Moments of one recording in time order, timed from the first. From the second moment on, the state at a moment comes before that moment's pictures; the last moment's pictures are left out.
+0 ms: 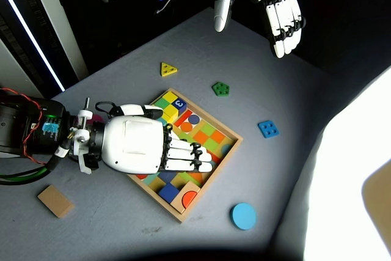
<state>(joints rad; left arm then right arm) -0.16 -0.61 0.87 0.50 0.75 0.60 -0.45 -1.30 1.24 0.21 0.36 -1.21</state>
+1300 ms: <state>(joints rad) -0.16 -0.61 0.87 0.50 0.75 0.60 -0.49 -1.29 1.33 0.20 0.42 -1.19</state>
